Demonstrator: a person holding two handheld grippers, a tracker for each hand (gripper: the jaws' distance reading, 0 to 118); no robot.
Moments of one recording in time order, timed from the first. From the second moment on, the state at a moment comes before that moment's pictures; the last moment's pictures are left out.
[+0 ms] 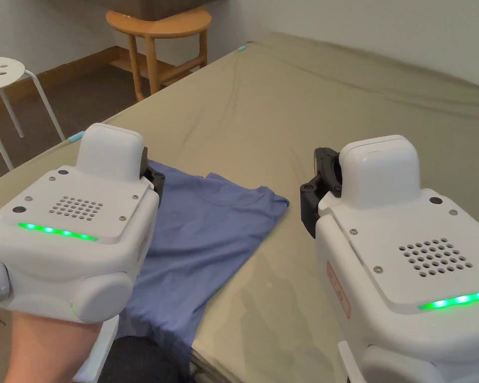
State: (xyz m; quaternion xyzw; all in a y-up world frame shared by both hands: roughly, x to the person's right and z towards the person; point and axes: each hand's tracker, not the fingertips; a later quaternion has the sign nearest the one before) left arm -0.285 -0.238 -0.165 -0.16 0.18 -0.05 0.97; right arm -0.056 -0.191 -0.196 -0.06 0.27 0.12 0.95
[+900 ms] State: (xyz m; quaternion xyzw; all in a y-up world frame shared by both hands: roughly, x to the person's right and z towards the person) left arm -0.380 -0.452 -0.332 -0.47 0.10 0.06 0.87; right arm -0.041 -0.260 -0.287 -0.19 0.22 0.14 0.95
